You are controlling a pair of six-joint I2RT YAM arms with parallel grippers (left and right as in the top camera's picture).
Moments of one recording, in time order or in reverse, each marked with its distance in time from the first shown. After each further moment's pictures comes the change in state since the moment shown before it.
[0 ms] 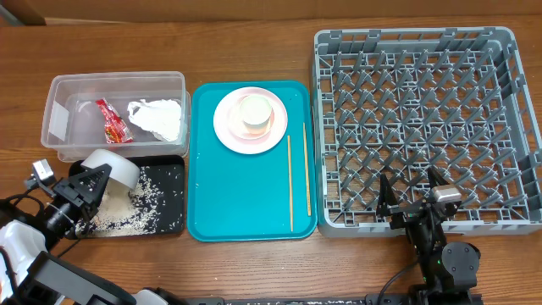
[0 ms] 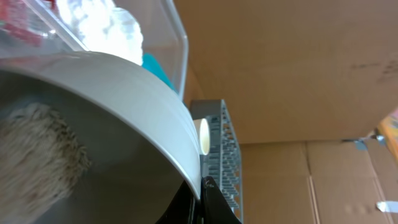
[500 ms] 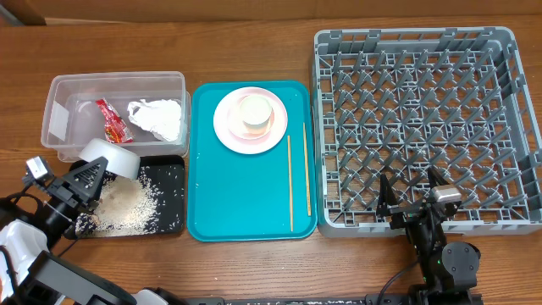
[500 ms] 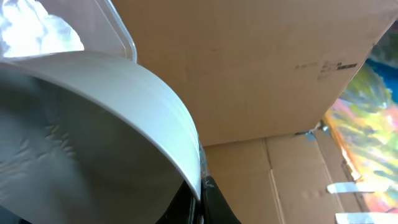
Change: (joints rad) left arm -0.008 0.000 -0.004 0.013 0.178 -0.027; right arm 0.000 0.000 0.000 0.000 0.000 0.000
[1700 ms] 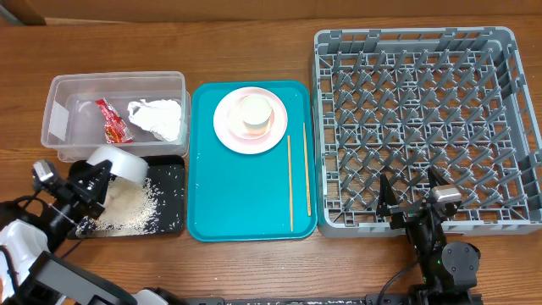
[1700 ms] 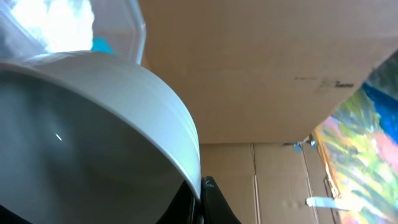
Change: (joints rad) left arm -0.009 -0.005 -0.002 -0.109 -0.044 -0.055; right arm 0.000 0.000 0.000 0.000 0.000 0.000
